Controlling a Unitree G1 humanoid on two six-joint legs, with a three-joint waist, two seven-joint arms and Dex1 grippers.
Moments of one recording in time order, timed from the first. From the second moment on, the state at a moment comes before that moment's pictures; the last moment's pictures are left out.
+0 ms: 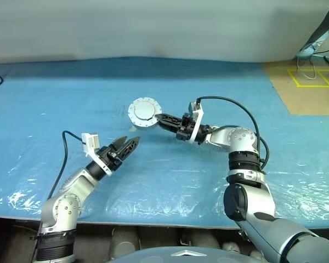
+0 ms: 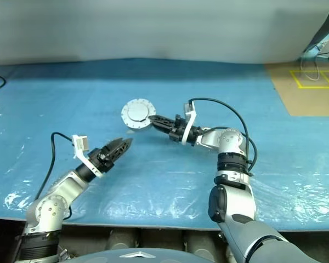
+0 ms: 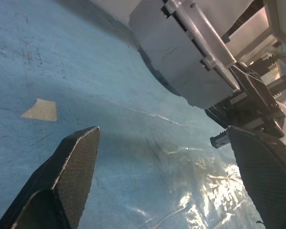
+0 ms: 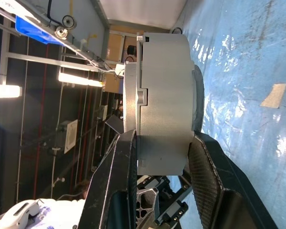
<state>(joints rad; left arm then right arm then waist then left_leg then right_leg) -0.03 0.20 0.20 -0.21 -0.85 0.59 -0.58 -0.78 -0.05 -0.44 0.45 0.86 1.38 0.56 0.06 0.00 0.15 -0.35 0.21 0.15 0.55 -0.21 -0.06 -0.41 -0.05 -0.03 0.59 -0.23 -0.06</state>
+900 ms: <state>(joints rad) -0.24 0.05 0.26 0.00 -0.99 0.61 -0.54 -0.78 -0.06 -0.44 0.42 0.87 1.41 0.50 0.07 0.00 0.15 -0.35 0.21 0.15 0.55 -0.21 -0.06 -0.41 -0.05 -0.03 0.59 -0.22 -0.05</state>
